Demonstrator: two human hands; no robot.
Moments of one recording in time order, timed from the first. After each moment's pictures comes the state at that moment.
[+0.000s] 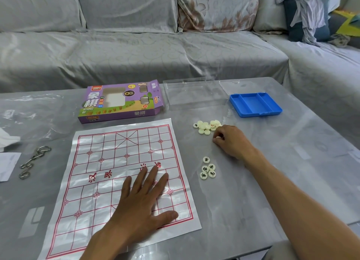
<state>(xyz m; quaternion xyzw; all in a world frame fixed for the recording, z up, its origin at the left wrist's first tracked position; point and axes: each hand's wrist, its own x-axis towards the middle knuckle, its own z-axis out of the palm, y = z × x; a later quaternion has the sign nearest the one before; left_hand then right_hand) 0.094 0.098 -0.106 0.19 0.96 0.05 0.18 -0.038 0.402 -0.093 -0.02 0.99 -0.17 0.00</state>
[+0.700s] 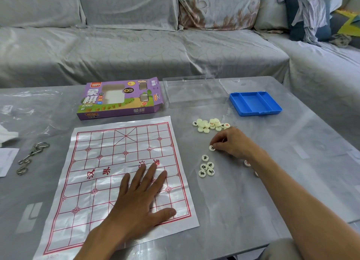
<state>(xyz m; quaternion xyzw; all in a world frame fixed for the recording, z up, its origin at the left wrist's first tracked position) 0.094 0.097 -0.107 0.19 0.96 0.06 0.17 -0.020 0.402 -0.076 0.00 0.95 -0.29 0.11</state>
